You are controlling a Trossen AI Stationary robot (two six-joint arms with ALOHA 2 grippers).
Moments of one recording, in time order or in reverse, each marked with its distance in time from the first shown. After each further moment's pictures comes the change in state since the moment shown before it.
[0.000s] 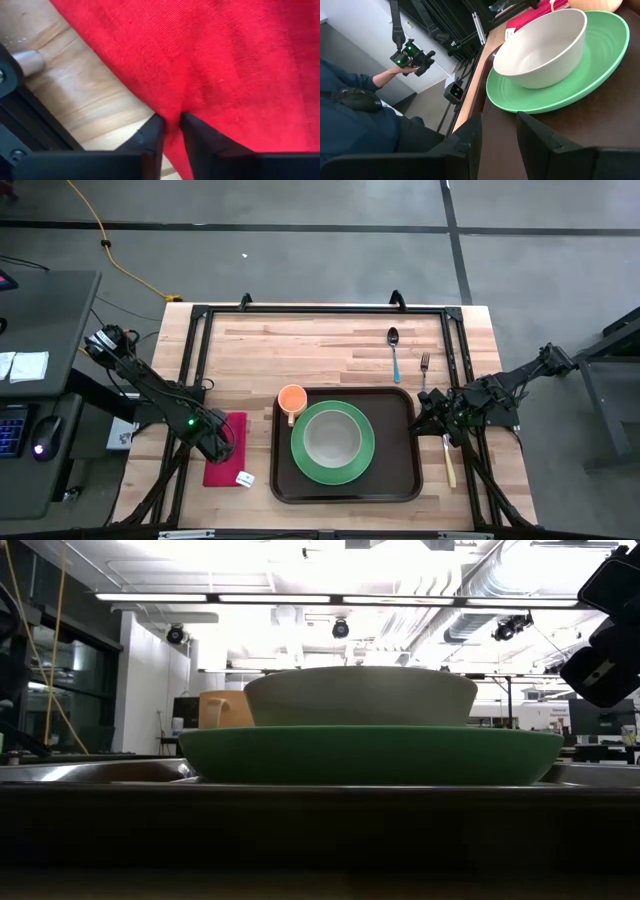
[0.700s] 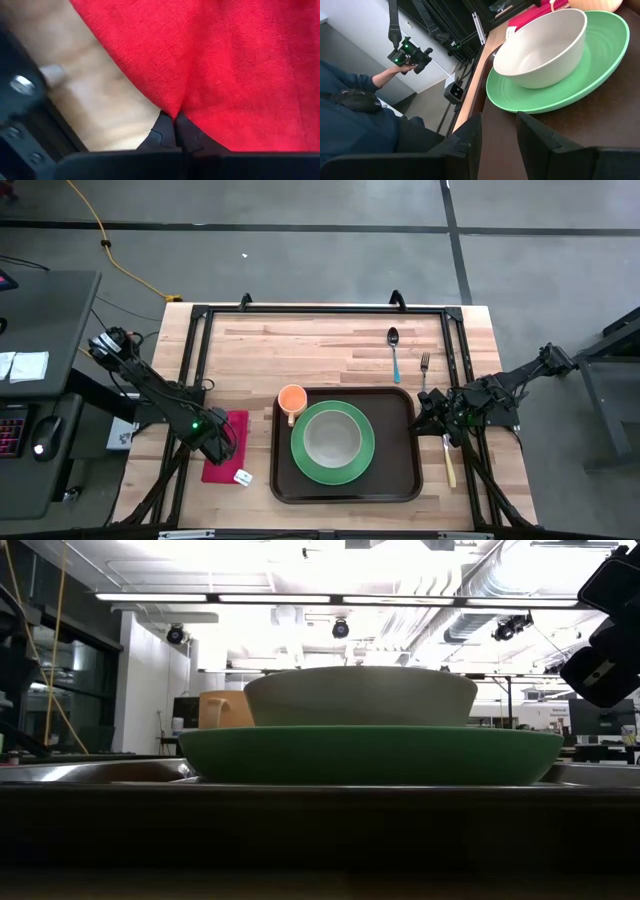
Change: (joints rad) left arm 0.000 0.011 0.058 -0.112 -0.045 -0.027; right arm 0.000 0.000 0.000 0.000 0.000 0.000
